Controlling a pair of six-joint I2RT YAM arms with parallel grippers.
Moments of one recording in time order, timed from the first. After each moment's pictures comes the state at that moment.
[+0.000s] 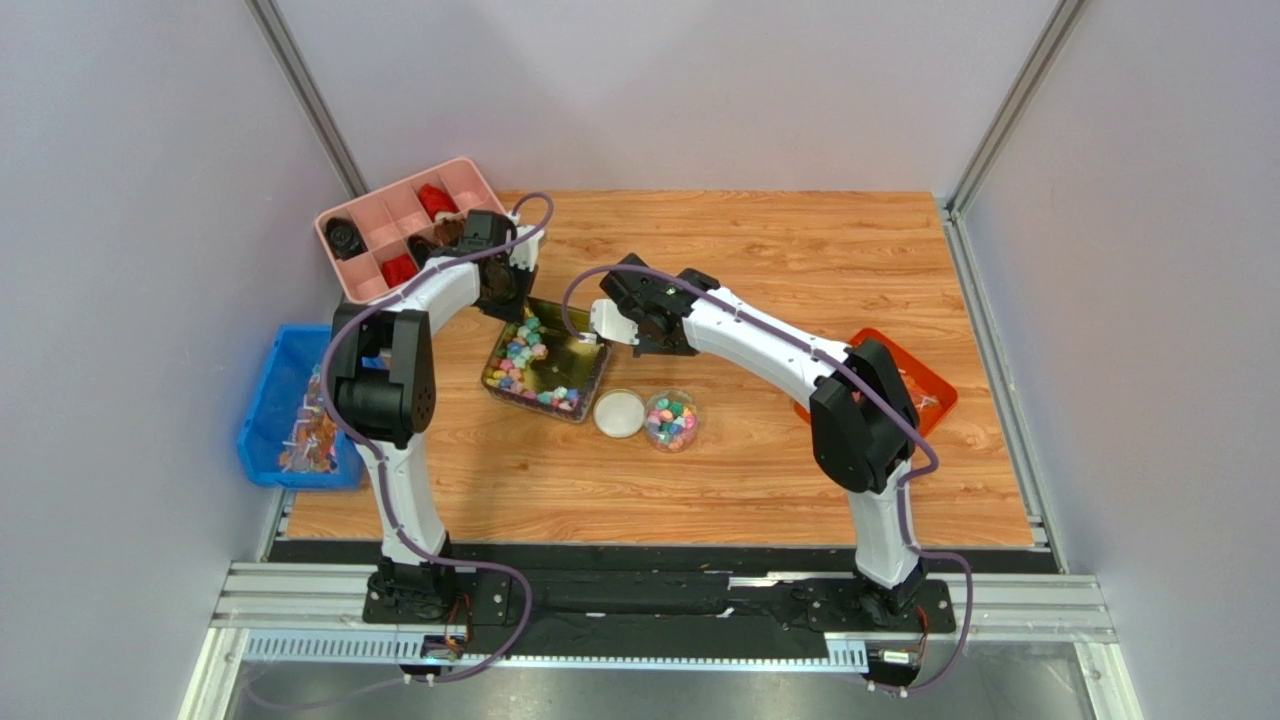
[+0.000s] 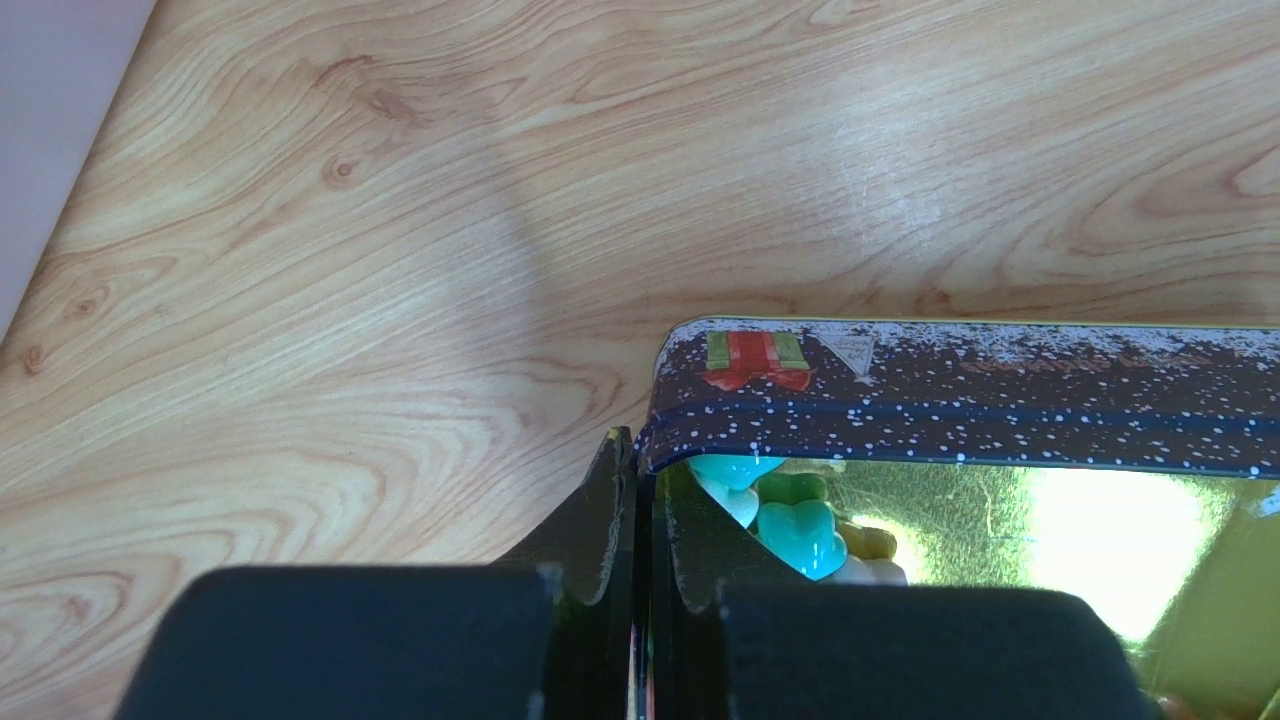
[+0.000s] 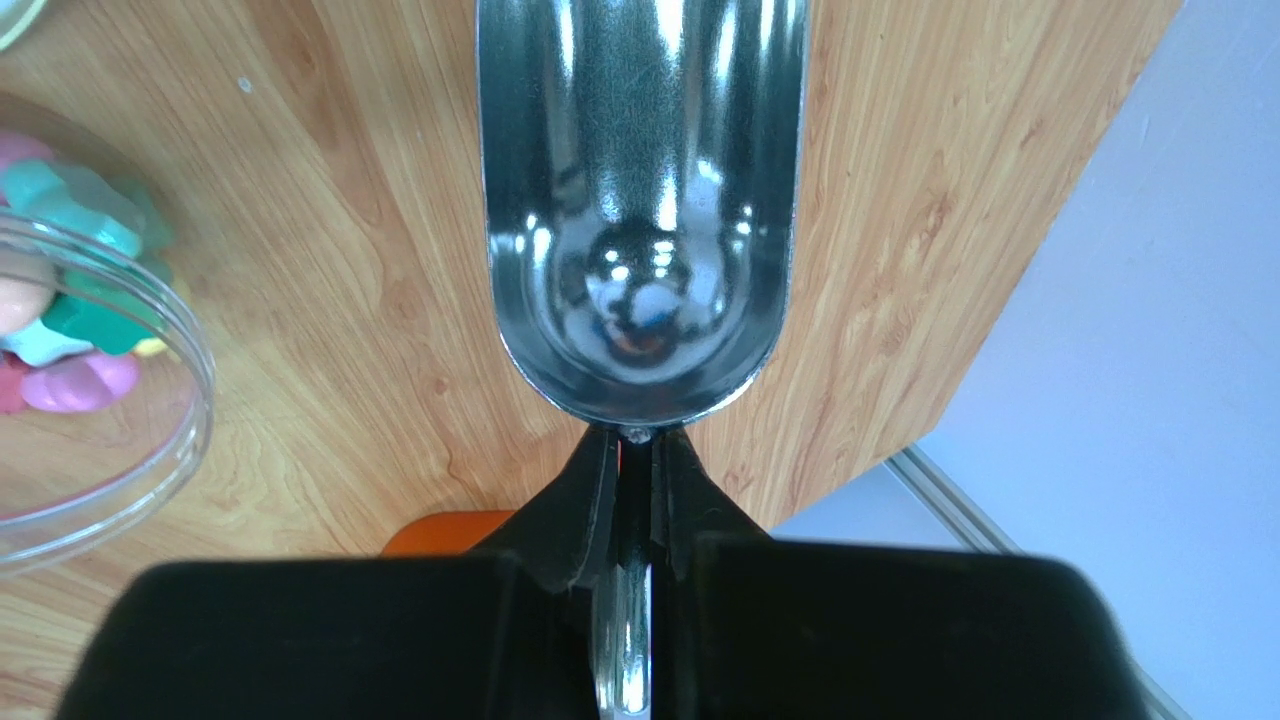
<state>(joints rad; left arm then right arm) -0.14 2.00 1.46 -0.49 0.14 0.19 0.80 2.01 1.73 -0.91 0.42 -0.78</state>
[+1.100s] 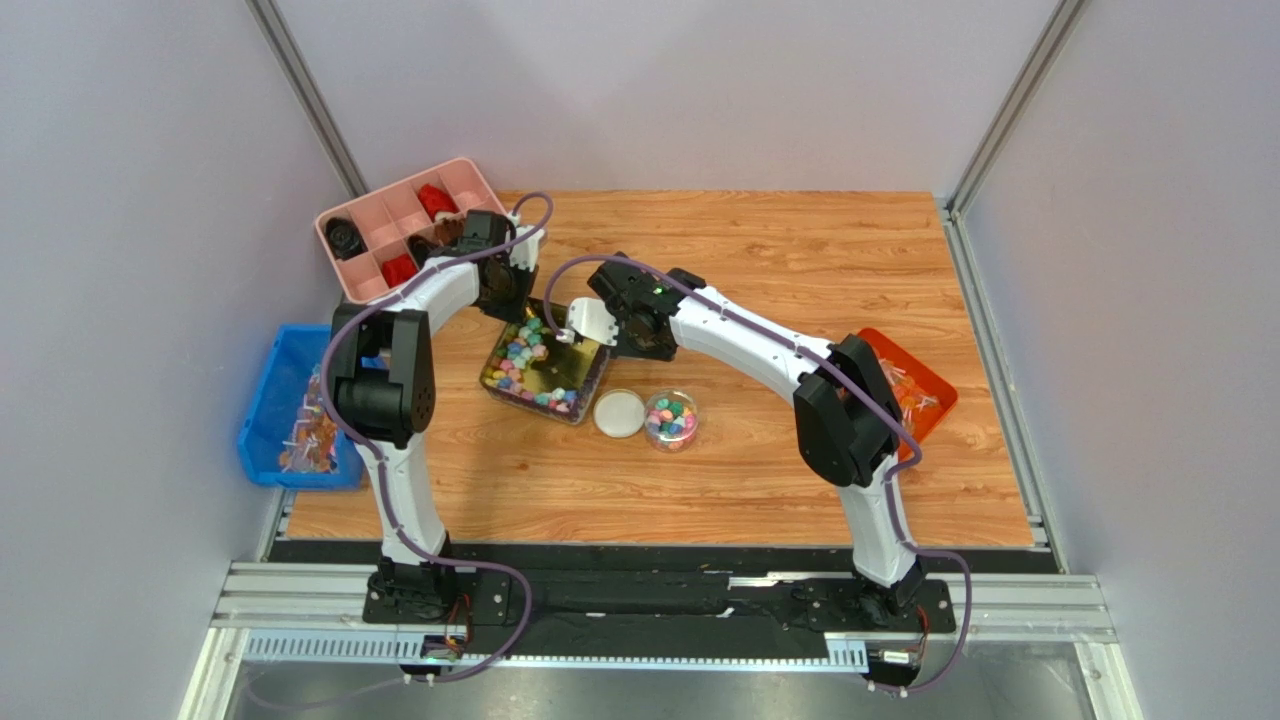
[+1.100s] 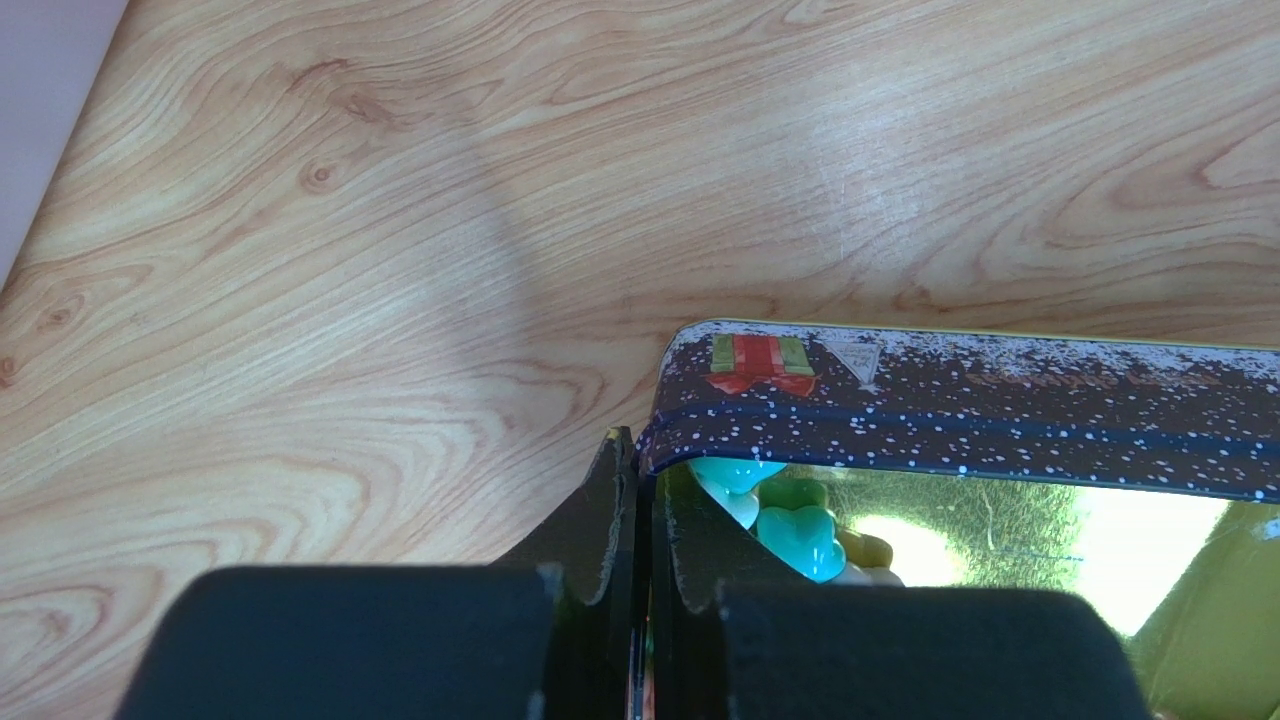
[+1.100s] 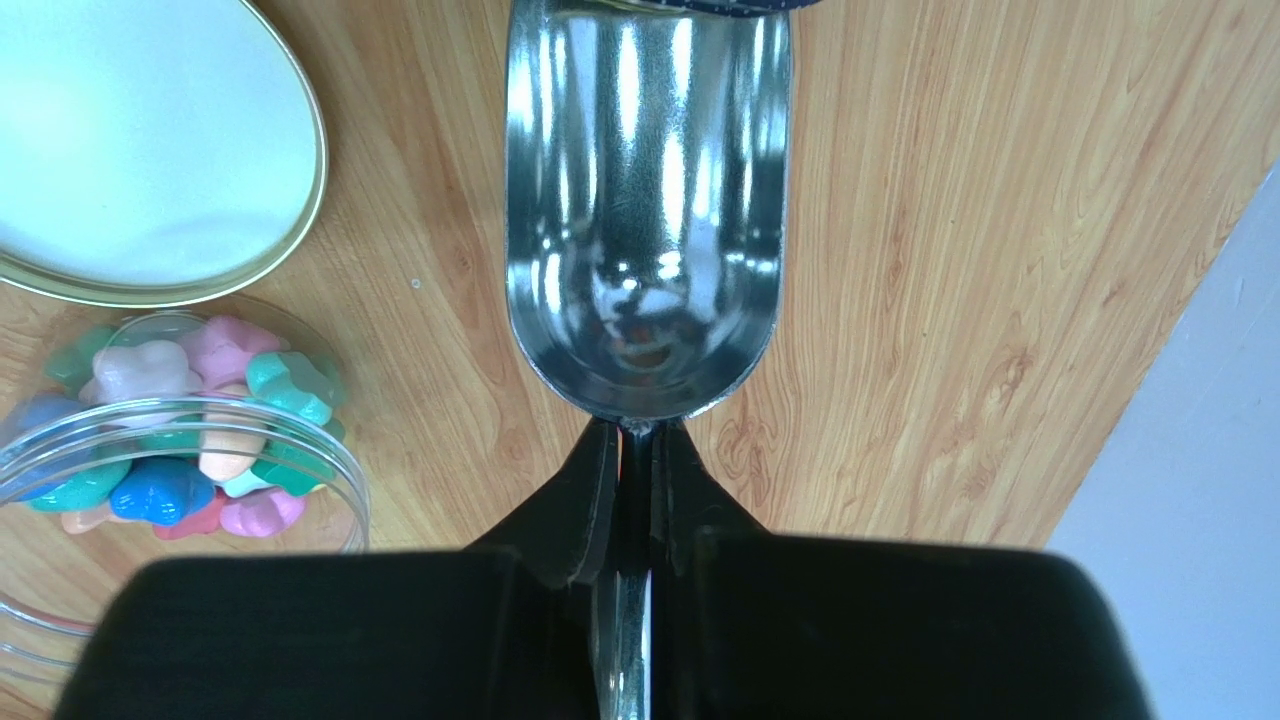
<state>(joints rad) -0.14 2.00 1.46 -0.49 0.16 0.19 0.81 2.08 1.81 -0.87 0.22 -0.72</state>
